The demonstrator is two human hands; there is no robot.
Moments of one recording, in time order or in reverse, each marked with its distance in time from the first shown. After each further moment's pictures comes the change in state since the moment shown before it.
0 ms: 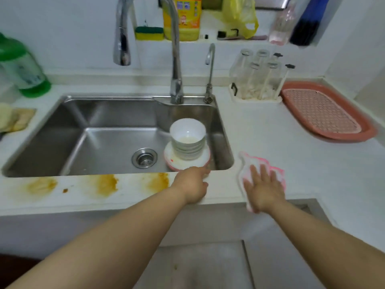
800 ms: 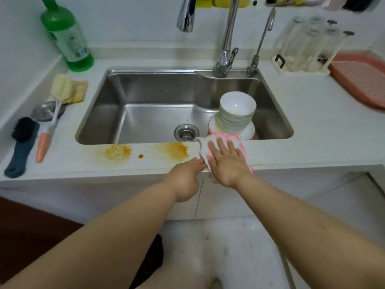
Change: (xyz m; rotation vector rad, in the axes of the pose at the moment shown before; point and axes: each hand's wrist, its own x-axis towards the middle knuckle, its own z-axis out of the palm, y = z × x) left_hand -0.110 -0.186 -0.046 0.069 -0.021 0.136; right_hand -0.073 -0.257 0.053 0.038 0.009 -0.360
